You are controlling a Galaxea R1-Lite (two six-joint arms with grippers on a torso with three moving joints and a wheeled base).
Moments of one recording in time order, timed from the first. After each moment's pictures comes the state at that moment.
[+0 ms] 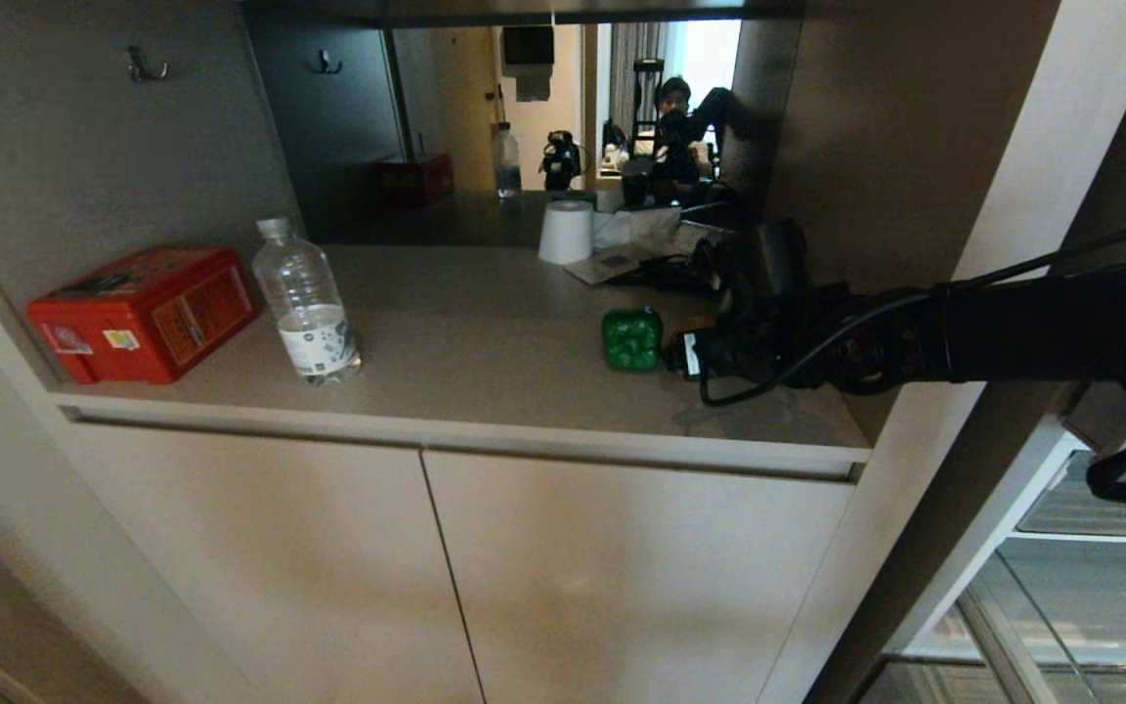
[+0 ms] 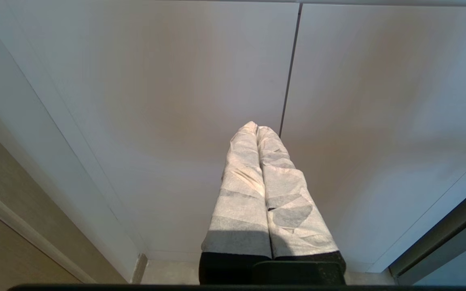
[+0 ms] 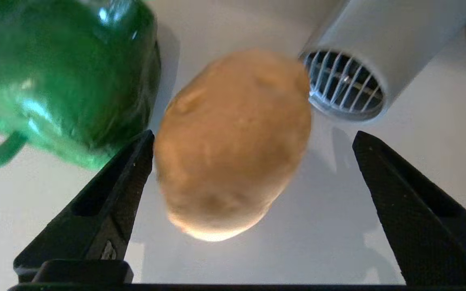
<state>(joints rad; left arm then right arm) 0.00 0.00 -0.03 0.08 0.00 0.00 0.48 2.15 -1.70 -0.01 -0.38 0.08</state>
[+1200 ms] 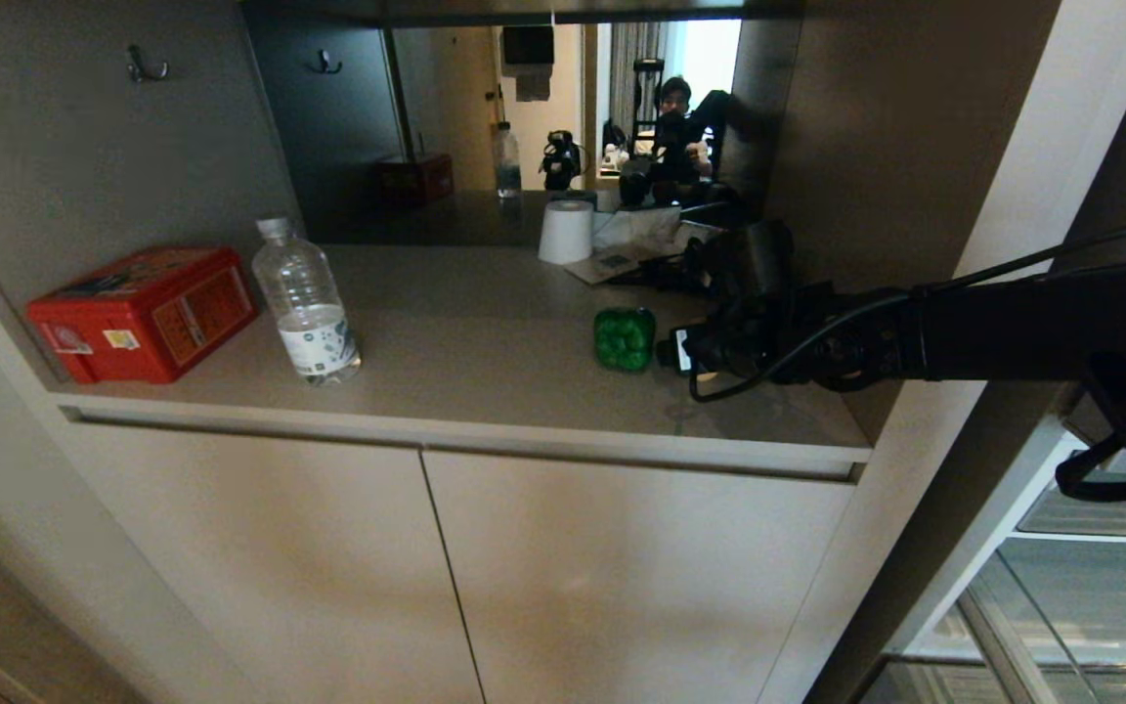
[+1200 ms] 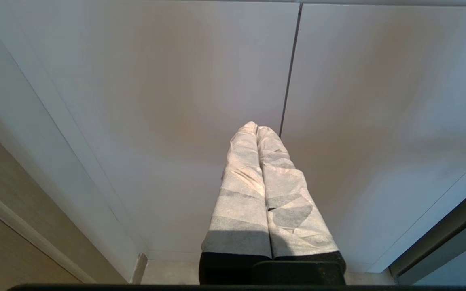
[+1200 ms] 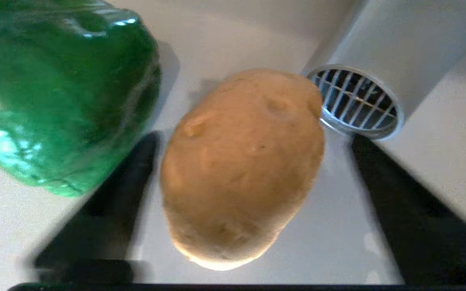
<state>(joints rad) 0.00 0.00 -0.03 0.08 0.00 0.00 0.48 2.19 -1.76 0.00 -0.39 0.07</state>
